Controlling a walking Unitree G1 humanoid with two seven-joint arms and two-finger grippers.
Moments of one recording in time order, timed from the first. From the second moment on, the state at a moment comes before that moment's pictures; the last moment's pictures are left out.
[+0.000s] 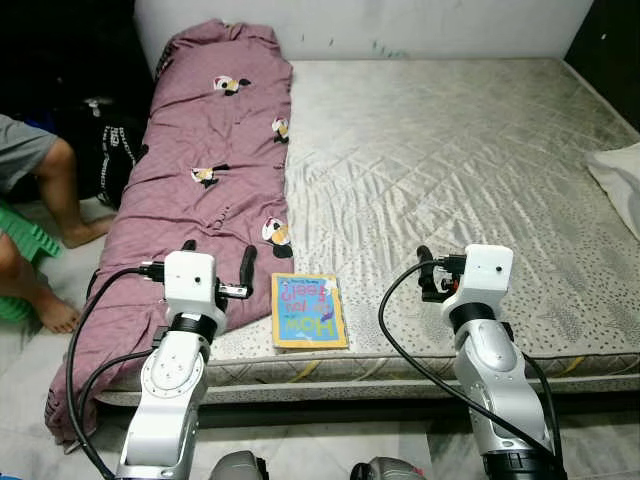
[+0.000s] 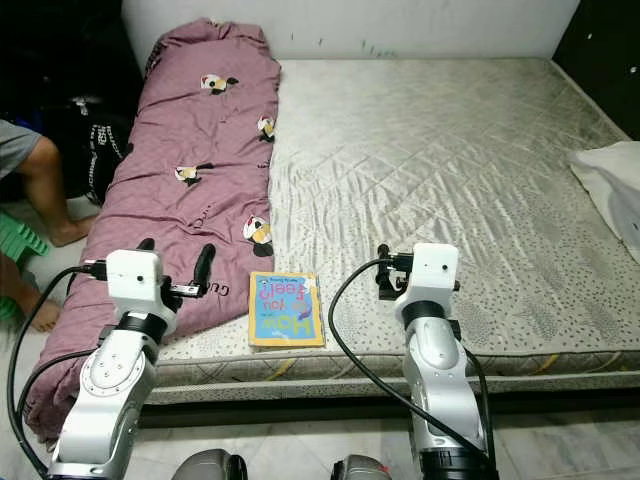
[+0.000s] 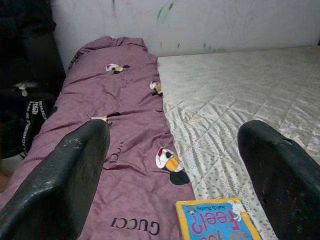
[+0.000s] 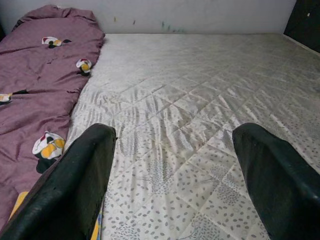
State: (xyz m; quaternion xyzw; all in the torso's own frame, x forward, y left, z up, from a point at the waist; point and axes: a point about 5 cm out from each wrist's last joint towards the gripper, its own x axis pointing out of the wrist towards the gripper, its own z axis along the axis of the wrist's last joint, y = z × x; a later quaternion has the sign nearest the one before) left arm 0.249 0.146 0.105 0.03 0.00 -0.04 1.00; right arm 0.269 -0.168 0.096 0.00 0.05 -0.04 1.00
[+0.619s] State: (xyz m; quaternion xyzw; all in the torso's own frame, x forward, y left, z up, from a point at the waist) left arm 0.237 0.172 0.095 0.04 0.02 0.03 1.00; right arm 0.252 -0.199 0.096 -0.01 0.04 -0.09 0.99
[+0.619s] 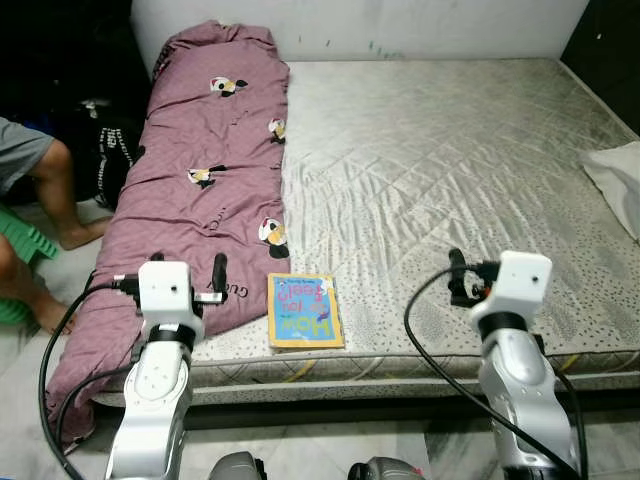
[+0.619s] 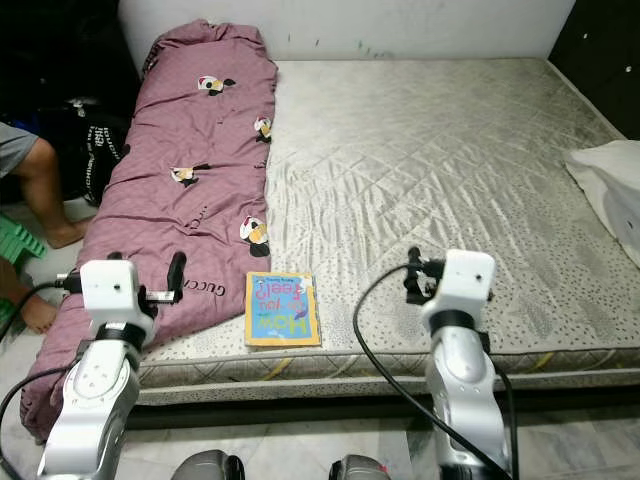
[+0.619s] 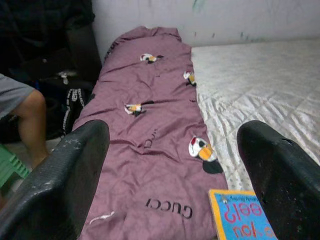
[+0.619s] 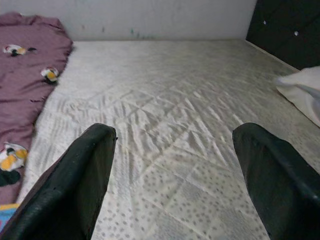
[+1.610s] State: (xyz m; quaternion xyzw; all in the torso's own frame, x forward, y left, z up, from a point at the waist) left arm 0.251 0.161 0.114 0.02 -0.01 0.00 1.00; right arm 0.259 -0.193 0.103 0.00 0.03 -0.09 1.00
